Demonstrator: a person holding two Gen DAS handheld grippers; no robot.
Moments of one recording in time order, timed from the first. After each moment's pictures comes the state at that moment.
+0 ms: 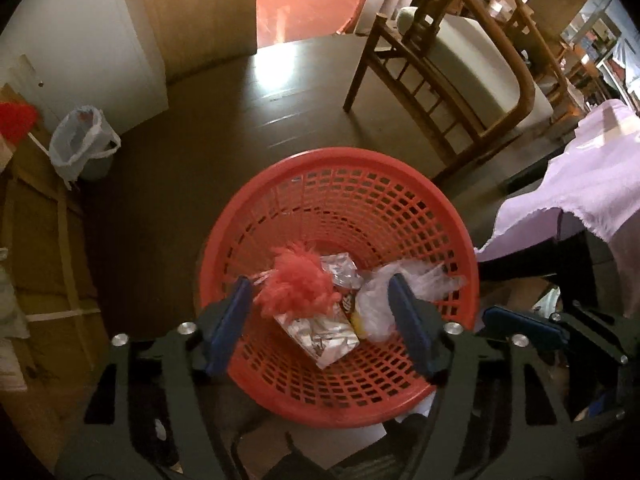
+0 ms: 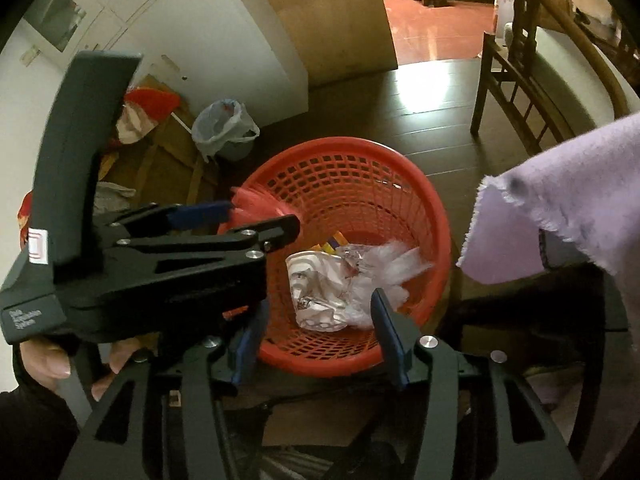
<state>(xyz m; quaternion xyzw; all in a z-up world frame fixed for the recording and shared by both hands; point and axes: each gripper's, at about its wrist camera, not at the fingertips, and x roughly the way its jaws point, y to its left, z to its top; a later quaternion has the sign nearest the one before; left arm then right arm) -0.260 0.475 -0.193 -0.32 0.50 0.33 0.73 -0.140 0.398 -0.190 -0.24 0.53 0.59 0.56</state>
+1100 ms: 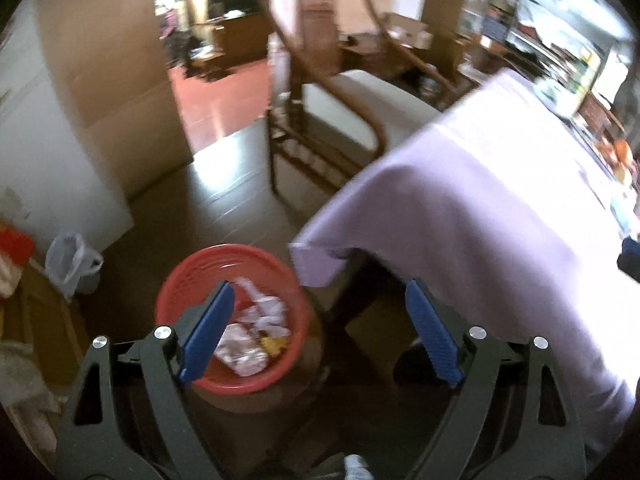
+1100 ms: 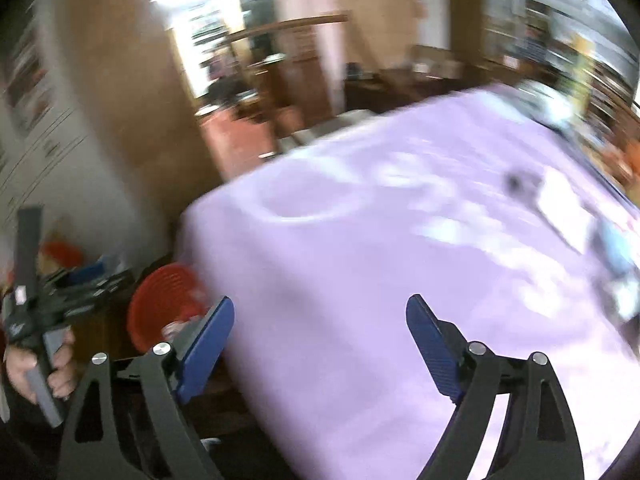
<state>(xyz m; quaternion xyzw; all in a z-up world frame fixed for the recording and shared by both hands) -0.188 0.324 -0.047 -0.16 0.43 0.25 0.85 0.004 0.072 -0.020 -0.08 0.42 0.35 0.84</state>
